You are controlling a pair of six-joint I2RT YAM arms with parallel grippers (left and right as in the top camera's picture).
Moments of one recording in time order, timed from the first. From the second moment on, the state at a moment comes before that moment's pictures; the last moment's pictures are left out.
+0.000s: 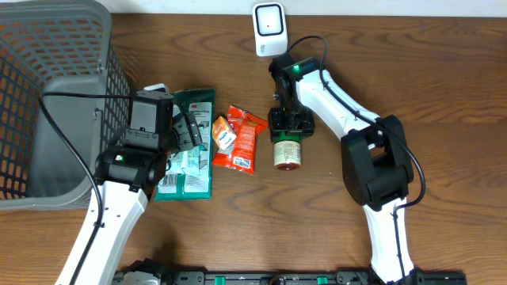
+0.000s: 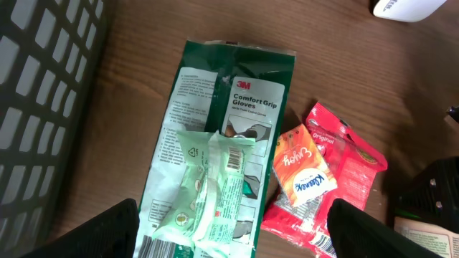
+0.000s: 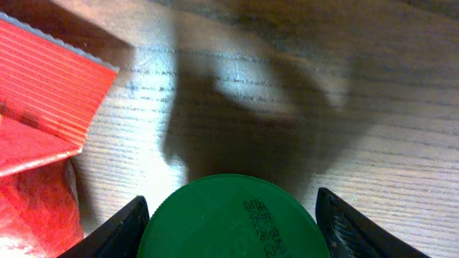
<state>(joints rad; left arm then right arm) -0.21 1.19 1.00 -0.71 -0.11 -0.41 0.46 2.29 1.83 -1.20 -0.16 0.36</state>
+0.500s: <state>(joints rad) -0.21 1.19 1.00 -0.71 -0.11 -0.41 0.46 2.17 1.83 -1.32 -0.11 0.33</state>
